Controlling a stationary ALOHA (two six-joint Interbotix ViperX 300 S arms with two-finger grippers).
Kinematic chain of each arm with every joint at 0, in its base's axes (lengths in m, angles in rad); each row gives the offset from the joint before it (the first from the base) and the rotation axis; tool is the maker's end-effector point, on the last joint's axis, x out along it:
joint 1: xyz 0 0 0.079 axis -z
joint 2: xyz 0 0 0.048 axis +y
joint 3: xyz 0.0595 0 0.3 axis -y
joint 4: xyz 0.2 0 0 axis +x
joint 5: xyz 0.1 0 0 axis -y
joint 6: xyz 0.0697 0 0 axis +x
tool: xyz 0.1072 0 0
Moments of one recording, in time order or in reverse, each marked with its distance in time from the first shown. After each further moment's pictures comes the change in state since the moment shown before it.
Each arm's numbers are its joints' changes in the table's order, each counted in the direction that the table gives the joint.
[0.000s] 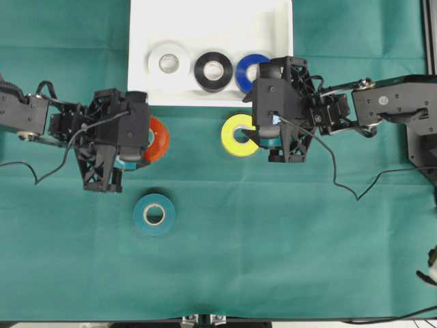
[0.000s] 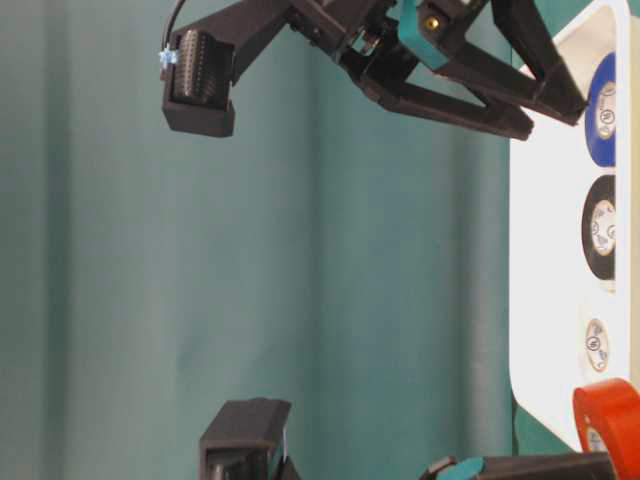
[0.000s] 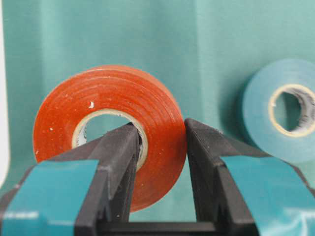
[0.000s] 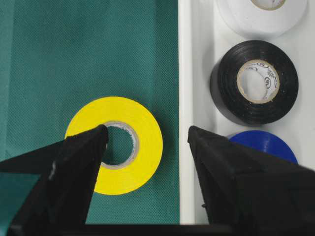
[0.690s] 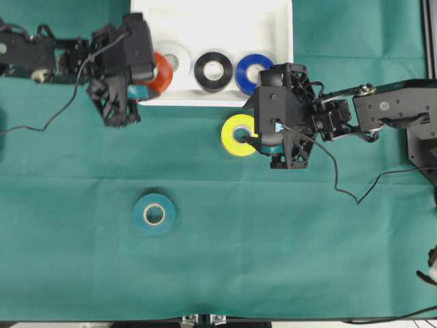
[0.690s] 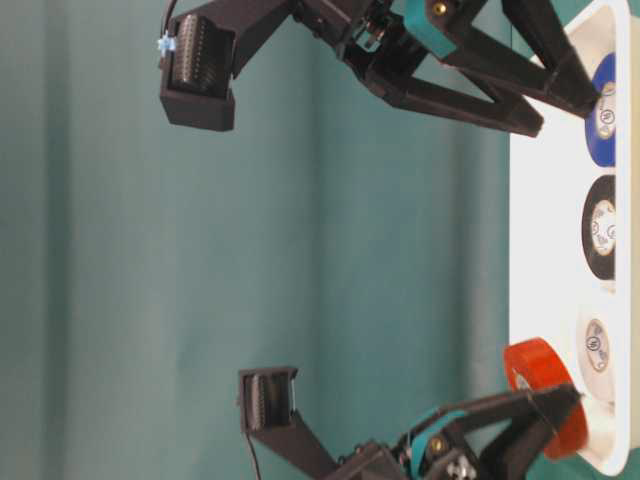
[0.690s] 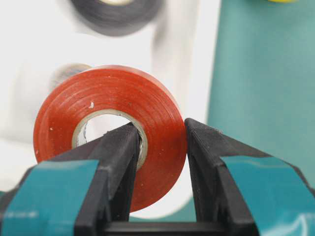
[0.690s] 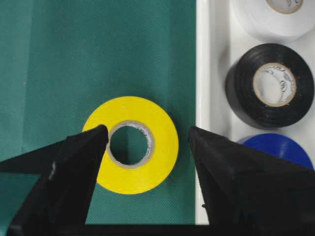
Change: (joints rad) left arm -0.302 0.041 0.021 0.002 0.064 0.097; right arm -0.023 0.000 -0.015 -0.002 0.025 0.006
